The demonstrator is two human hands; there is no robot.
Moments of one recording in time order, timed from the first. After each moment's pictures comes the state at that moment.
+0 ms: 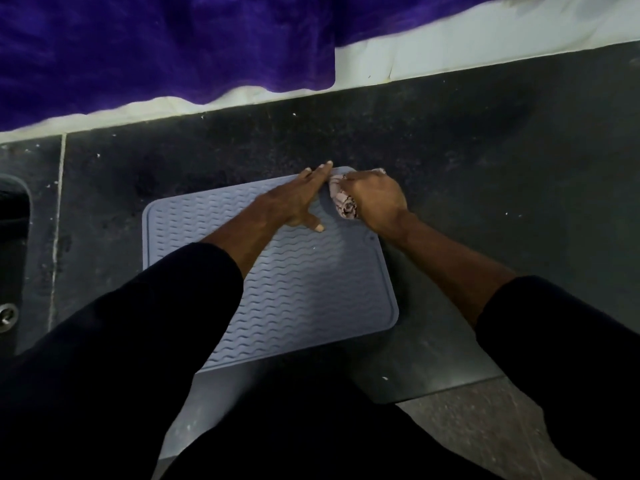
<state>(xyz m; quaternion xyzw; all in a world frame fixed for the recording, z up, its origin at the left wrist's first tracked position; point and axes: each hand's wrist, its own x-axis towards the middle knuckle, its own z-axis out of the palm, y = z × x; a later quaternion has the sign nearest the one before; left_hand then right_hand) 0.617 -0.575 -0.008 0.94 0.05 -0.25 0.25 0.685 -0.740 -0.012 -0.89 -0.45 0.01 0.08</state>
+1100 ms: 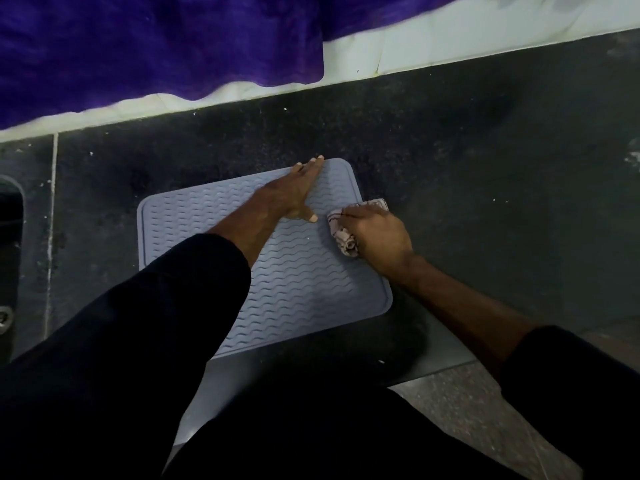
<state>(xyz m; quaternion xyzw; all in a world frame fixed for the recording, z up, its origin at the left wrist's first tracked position) 0.614 -0.581 -0.011 0.94 0.07 -0.24 0.21 0.618 -0.792 -0.009 -0.89 -0.45 0.06 0.06</state>
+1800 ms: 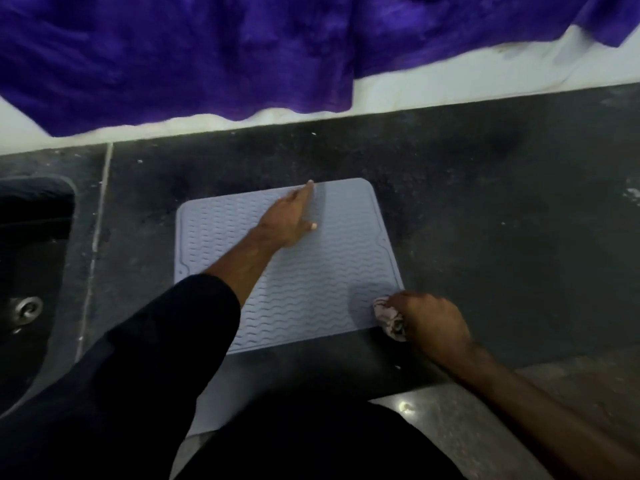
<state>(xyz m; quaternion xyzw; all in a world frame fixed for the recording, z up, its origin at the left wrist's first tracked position) 0.549 -0.562 -0.006 0.95 0.12 -0.11 0.26 0.526 -0.872 0.020 -0.92 -0.35 0.19 0.02</state>
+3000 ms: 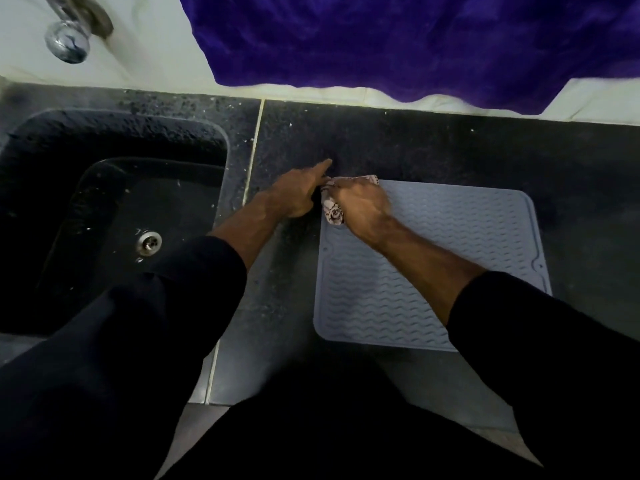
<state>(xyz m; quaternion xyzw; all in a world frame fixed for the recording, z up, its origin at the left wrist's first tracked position) 0.413 -0.340 0.004 0.95 0.18 -0.13 0.23 0.500 -0.472 -0.013 -0.84 -0.54 0.03 -0.02</state>
